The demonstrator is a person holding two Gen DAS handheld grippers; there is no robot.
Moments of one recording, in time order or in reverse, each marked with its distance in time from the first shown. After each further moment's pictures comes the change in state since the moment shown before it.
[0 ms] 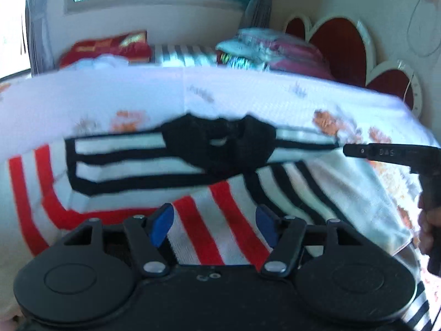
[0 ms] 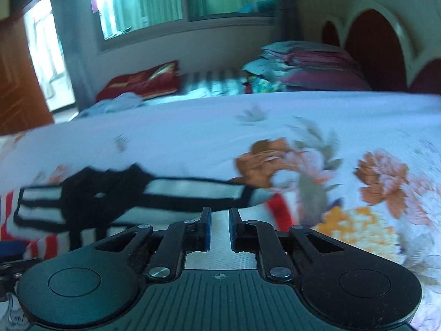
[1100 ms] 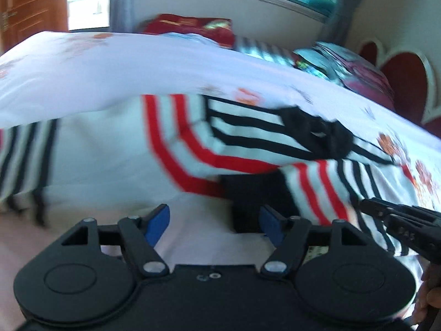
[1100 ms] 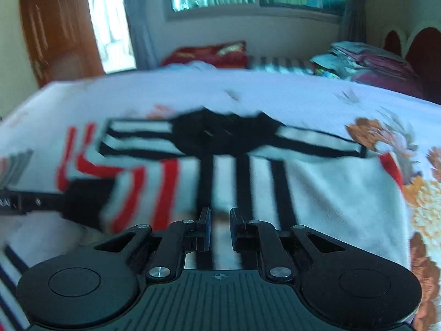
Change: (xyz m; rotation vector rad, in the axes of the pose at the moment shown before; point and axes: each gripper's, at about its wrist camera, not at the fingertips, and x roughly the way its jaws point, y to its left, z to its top) left arm -0.087 0.082 -0.044 -0.282 0.004 0.210; right arm -0.029 0.106 -0.060 -0.154 0.058 0.199
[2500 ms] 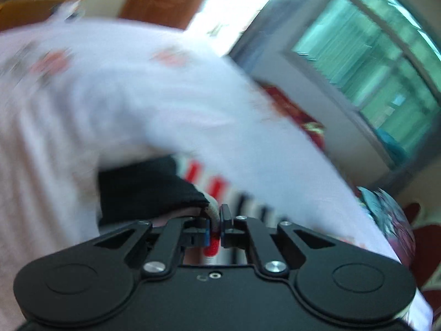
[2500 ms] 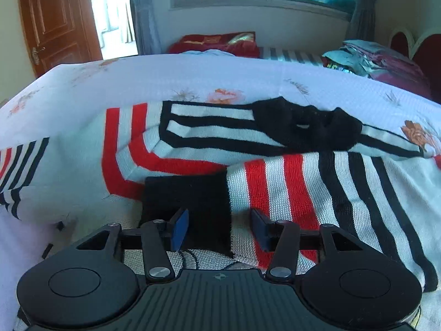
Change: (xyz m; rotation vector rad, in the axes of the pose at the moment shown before) left arm -0.048 0.272 0.021 -0.523 -0.288 0.019; right arm 0.050 0.118 0.004 -0.005 0.060 -0.060
